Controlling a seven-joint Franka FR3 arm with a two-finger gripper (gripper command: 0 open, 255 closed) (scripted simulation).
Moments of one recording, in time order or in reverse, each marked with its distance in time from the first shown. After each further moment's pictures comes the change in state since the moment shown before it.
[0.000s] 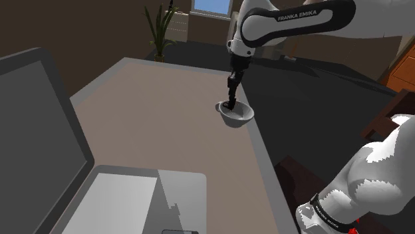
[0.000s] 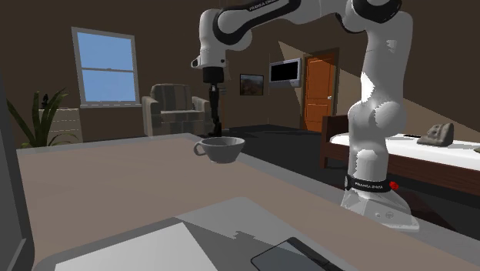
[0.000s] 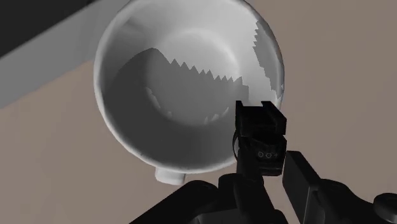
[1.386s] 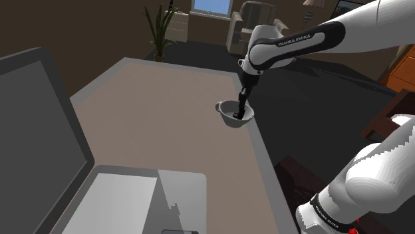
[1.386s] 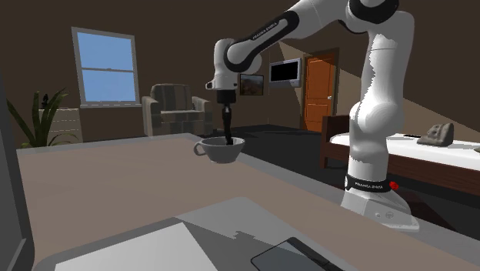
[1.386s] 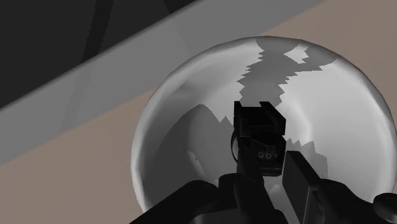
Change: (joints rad) arm -0.061 -0.011 -0.078 -0.208 -0.011 0.196 -0.136
